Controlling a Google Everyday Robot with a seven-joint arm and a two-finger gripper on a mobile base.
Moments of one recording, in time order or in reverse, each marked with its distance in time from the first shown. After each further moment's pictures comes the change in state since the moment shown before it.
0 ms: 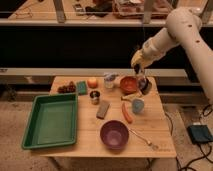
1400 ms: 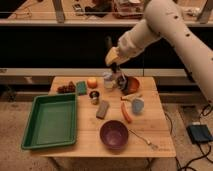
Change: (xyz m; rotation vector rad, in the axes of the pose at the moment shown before) arm -0.057 -0.175 -0.004 0.136 0.004 -0.385
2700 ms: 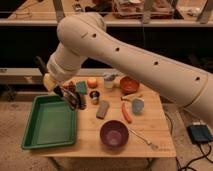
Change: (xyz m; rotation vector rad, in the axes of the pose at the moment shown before) arm -0.045 -0.197 0.101 0.017 -0.107 -0.422
